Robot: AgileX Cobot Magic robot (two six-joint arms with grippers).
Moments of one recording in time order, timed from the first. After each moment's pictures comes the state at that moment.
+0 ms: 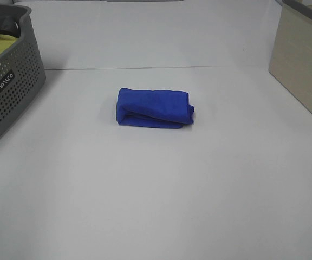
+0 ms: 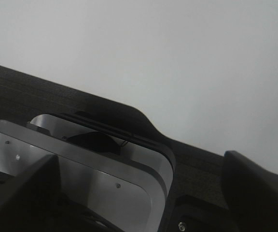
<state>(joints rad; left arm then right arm) -0.23 0.63 -0.81 -0.11 1.22 0.03 0.20 0.78 -0.69 0.23 1.19 -0.12</state>
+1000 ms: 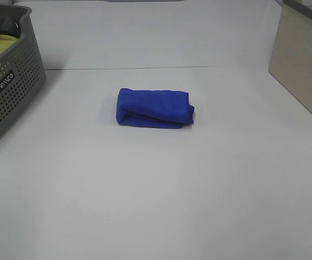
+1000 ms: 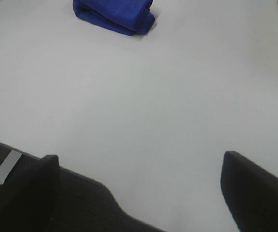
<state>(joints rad) -0.23 0.15 -0.51 -0.22 1.08 0.29 0.20 0.09 -0.51 0.16 1.08 -0.20</state>
